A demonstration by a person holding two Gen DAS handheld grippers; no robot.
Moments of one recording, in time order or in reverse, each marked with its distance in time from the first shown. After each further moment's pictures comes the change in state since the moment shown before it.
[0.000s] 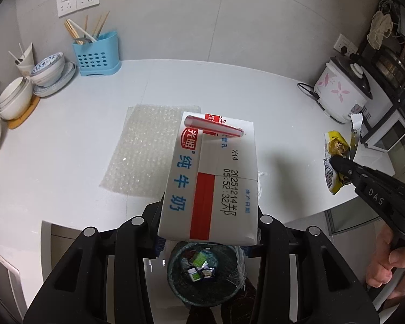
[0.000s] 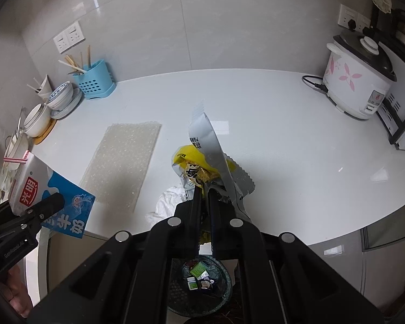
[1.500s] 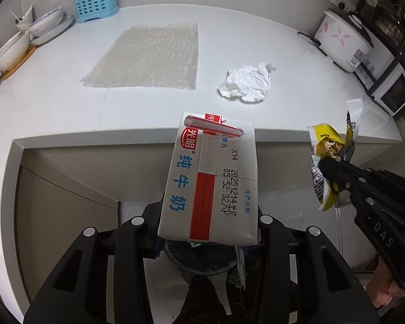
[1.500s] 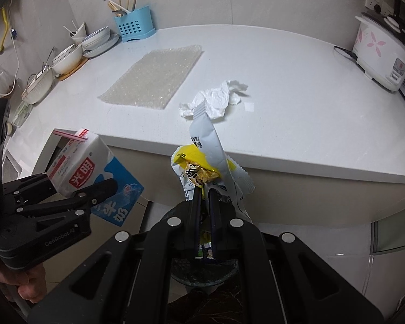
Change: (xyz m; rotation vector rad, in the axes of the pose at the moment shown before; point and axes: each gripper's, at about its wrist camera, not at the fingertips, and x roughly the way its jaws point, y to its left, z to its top) left arm 0.058 -0.010 -0.151 0.012 0.126 0.003; right arm 0.025 0.035 -0.163 -0.130 0.070 0.106
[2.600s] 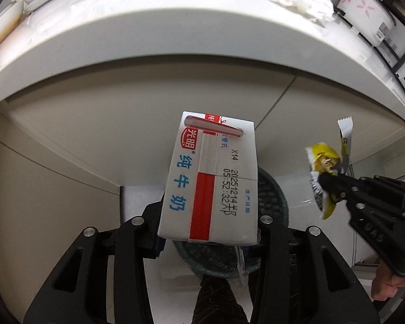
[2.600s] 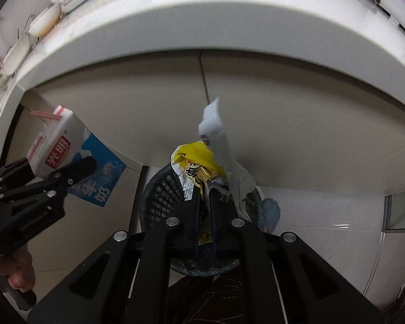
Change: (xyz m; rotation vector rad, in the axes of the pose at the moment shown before) left arm 0.108 0.045 -0.057 -0.010 0.083 0.035; right arm 0.142 -0.006 -0.069 0.013 0.226 0.019
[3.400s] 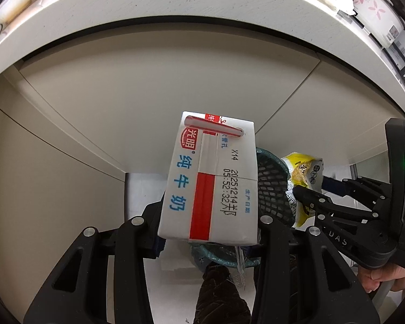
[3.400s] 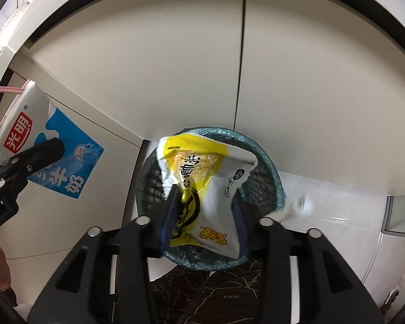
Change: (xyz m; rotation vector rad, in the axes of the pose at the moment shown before) left arm 0.017 0.009 0.007 -0.040 0.033 0.013; right arm 0.062 0.016 -0.010 -0.048 0.102 0.005
